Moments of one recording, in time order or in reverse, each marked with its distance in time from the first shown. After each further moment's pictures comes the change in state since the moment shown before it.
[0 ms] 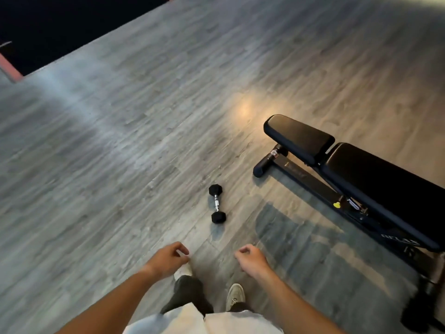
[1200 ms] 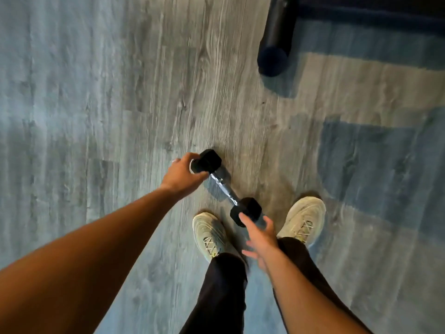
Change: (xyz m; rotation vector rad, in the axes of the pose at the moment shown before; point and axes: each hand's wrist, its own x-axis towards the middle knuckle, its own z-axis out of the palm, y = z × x) left_hand 0.755 0.011 0.036 0.378 -0.168 0.063; right_hand 0.596 0.020 0.209 1.109 0.073 0.794
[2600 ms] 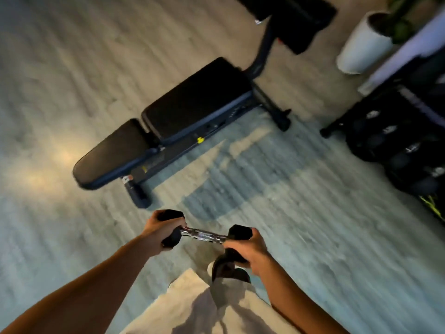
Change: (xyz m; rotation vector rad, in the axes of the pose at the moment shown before) left_hand -0.564 0.355 -0.057 0.075 -0.398 0.266; right_hand -0.536 0.113 -0.333 0.581 0.194 -0.323
